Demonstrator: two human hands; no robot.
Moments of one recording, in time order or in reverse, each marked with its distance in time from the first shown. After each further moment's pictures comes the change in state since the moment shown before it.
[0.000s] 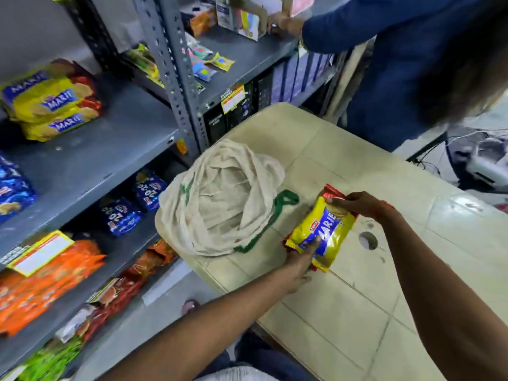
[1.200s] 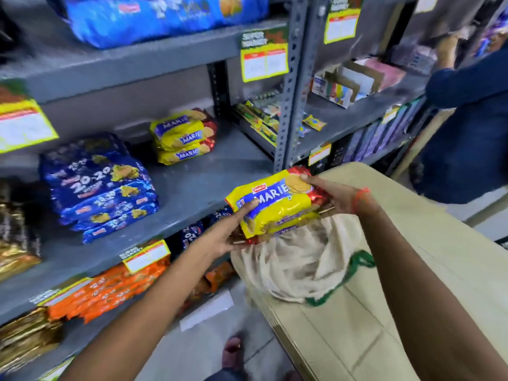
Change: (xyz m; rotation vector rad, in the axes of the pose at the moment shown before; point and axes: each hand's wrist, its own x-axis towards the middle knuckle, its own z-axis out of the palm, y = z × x) left_hand -0.121 0.129 -0.293 -0.182 0.239 0.336; right_hand -0.052 -0.292 0.065 0.372 -0.377 -0.300
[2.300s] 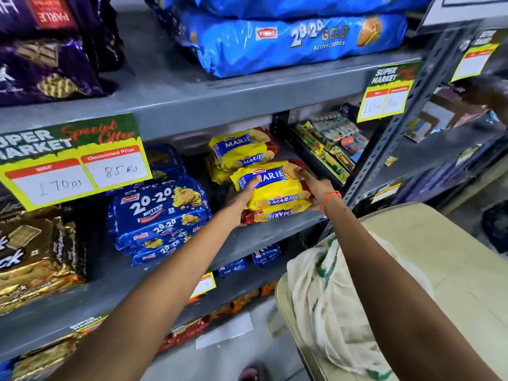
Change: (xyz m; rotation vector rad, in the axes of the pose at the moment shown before) left_hand 0.108 0.103 -0.132 -0.163 0.368 0.104; right_hand 0.137 -0.131 0.144 0.059 0.282 -0.175
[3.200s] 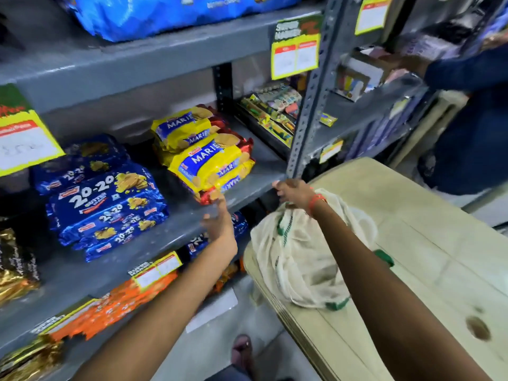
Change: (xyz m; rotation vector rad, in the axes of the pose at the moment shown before) left_hand -0.057 -0.109 0.043 -0.179 0.326 -0.042; right_hand -0.060 0.083 -0.052 -0.054 -0.097 -0.013
